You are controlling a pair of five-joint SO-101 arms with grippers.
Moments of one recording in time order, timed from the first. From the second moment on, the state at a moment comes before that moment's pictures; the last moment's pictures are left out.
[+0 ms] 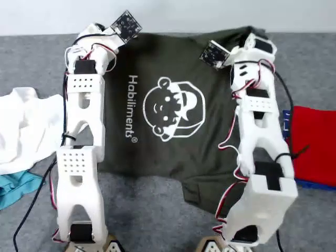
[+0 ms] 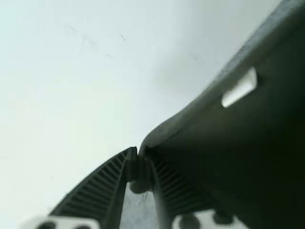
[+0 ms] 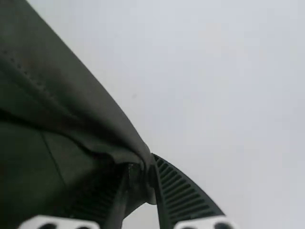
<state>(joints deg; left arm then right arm) -4.3 57.5 -61.5 42.3 -45.3 2.8 19.0 1.8 -11.7 70.4</state>
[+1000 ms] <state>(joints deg) -4.8 60.9 -83.6 99.2 -50.5 -1.1 -19.6 15.3 74.6 66.5</state>
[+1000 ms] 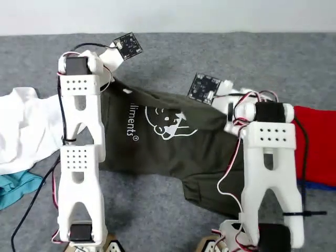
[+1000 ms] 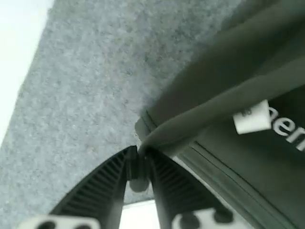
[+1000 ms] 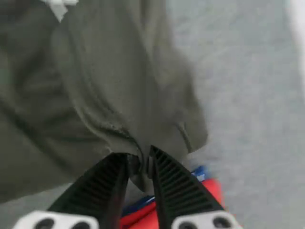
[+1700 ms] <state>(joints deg) -5.4 26.2 -12.6 95.3 -53.8 -1.1 -21.4 24.7 99.9 45.1</state>
